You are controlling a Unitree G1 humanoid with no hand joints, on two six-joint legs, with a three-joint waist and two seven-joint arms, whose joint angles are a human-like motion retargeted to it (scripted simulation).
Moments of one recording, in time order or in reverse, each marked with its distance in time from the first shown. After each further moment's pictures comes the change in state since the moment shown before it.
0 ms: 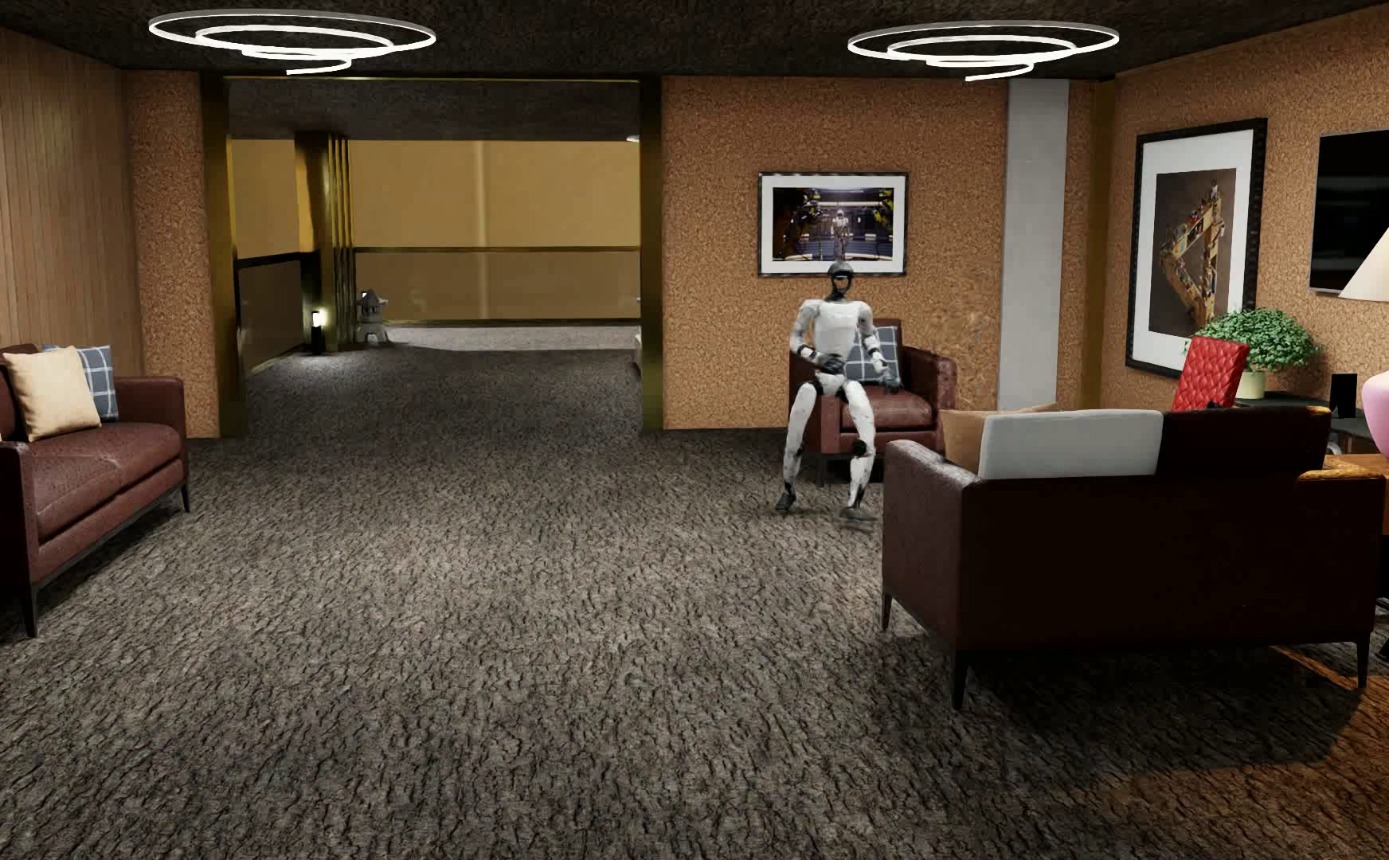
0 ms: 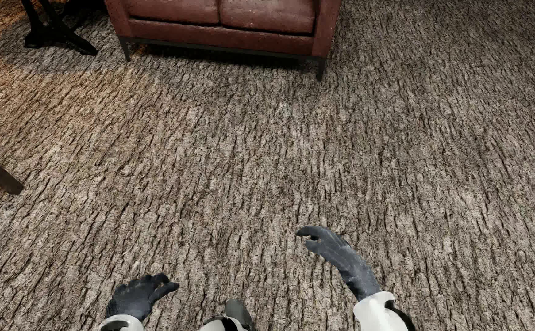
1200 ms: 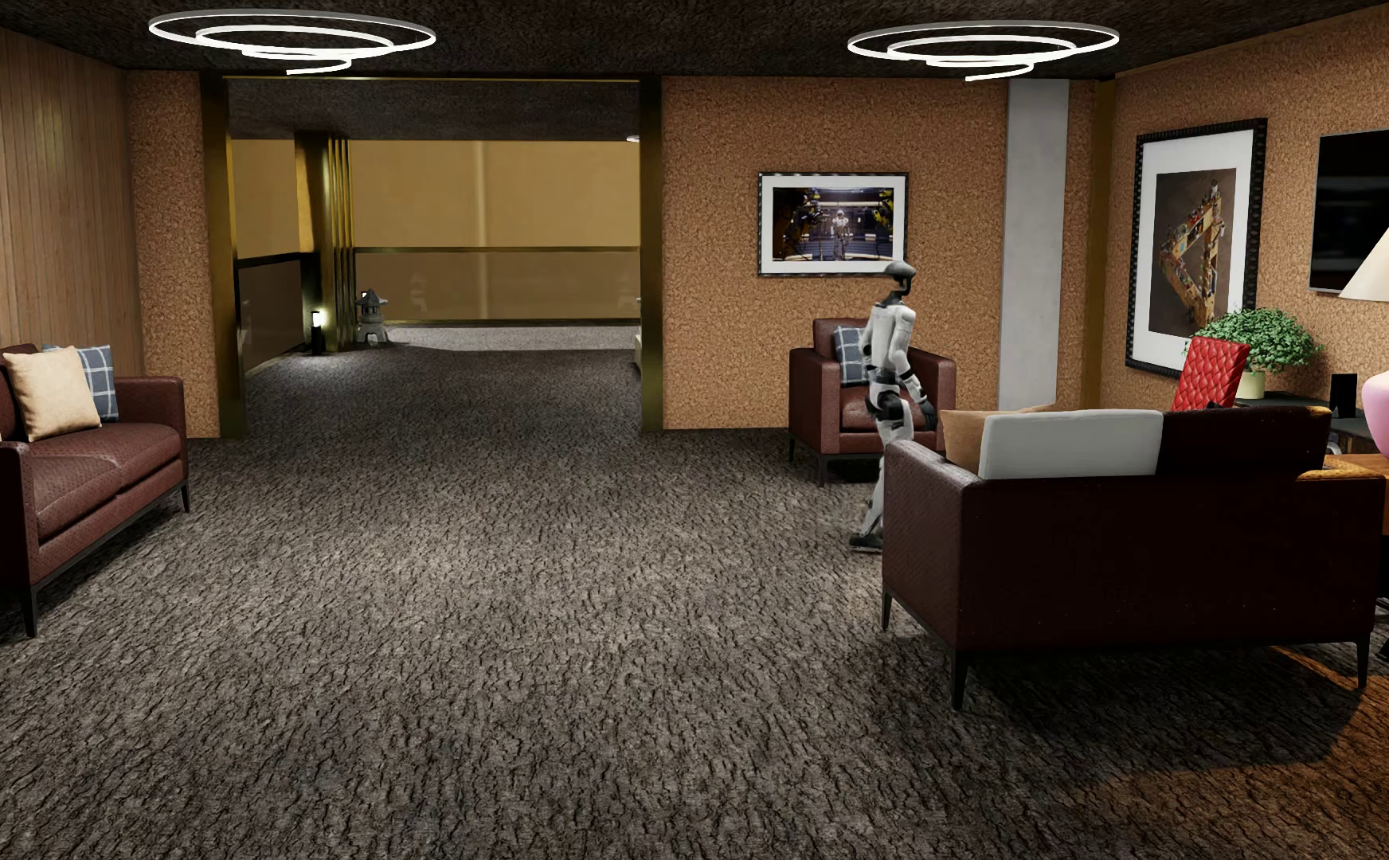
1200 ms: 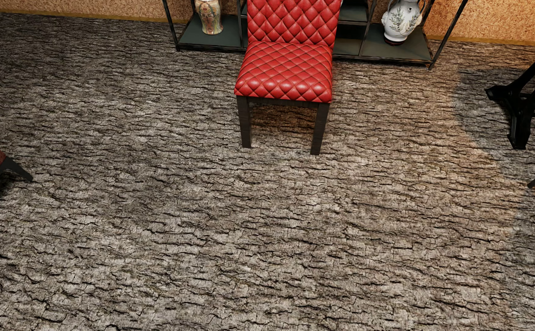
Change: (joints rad) body 0.324 -0.176 0.007 -0.171 0.031 -0.027 -0.040 0.067 0.001 -0.077 0.032 -0.016 -0.018 -0.160 -0.079 -0.187 0.079 0.119 -0.139 -0.065 -0.363 0.633 0.776 -0.313 -0.073 0.151 0.380 -0.030 0.010
